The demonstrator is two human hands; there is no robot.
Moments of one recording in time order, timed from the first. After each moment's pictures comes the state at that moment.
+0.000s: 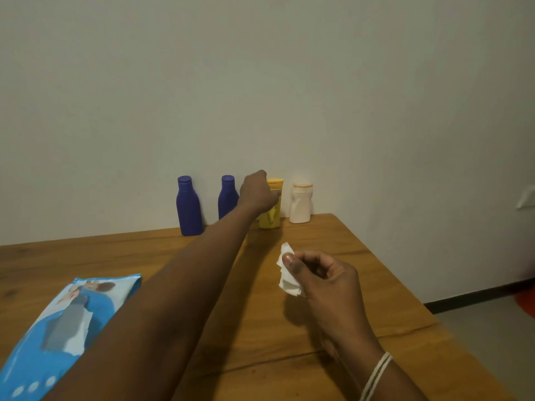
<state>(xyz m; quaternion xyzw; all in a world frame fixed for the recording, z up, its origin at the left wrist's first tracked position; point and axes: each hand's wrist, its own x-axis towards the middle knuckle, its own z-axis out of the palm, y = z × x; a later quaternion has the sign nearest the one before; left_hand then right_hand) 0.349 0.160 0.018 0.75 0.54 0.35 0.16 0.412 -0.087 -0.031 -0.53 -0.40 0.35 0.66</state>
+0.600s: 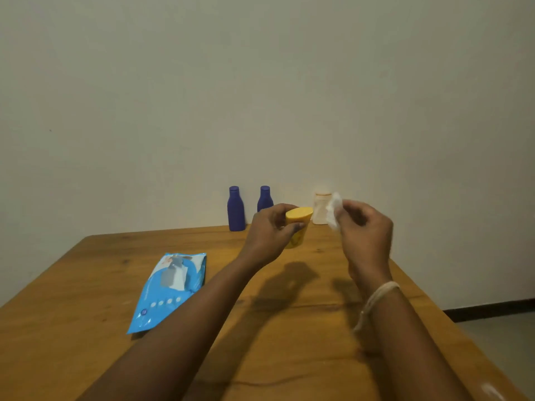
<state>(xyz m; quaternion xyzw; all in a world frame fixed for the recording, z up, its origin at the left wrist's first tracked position) 0.256 -0.063 0.045 0.75 0.38 0.47 0.27 0.414 -0.139 0.056 -0.55 -0.40 0.16 0.72</state>
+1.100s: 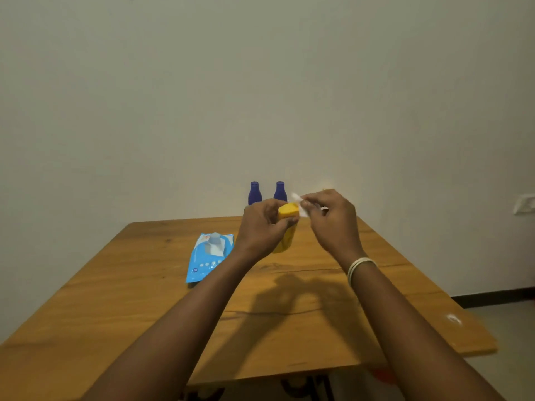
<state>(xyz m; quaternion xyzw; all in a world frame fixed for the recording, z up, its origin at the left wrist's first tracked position) 0.179 -0.194 0.072 0.74 0.39 0.51 0.20 0.326 -0.239 0.087 -0.52 -0.61 0.02 0.60</state>
